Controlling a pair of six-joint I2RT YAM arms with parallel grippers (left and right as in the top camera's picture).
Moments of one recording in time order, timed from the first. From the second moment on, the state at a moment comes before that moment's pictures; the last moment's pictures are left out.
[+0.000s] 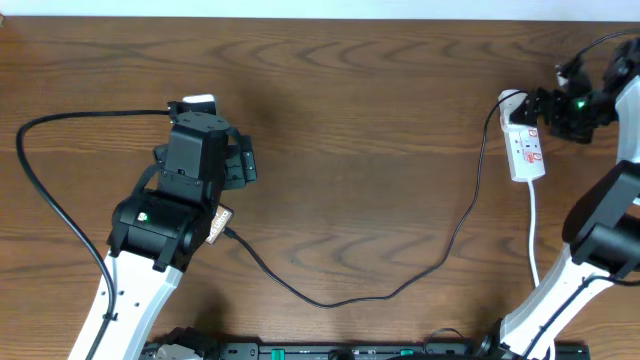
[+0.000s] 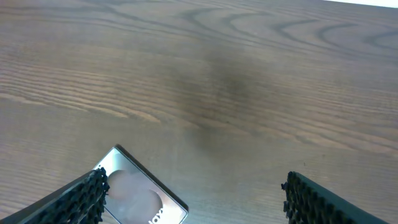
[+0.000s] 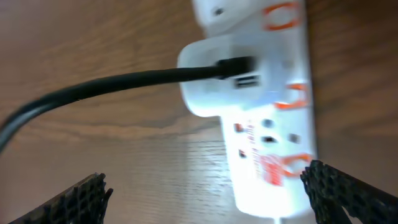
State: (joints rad) left arm -0.32 1.12 1.13 -0.80 -0.29 -0.33; right arm -0.42 2.19 1.93 -1.21 -0.45 -0.23
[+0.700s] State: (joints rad) left arm -0.32 1.12 1.13 -0.80 -0.29 -0.33; right arm -0.43 2.20 1.93 -1.20 -0.48 -0.30
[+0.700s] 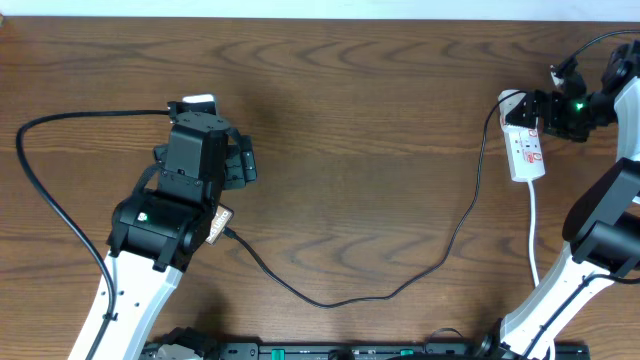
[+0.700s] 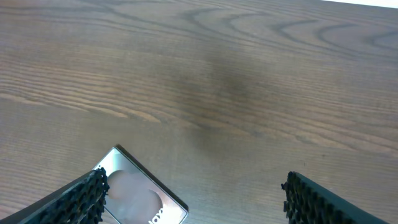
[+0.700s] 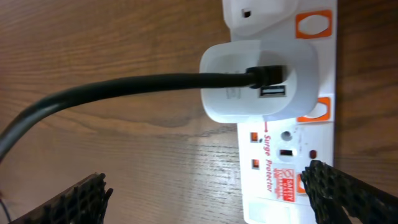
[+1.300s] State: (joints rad) left arm -0.32 1.12 1.13 -0.80 -0.29 -0.33; right arm -0.43 2.20 1.93 -1.15 -0.47 -0.37
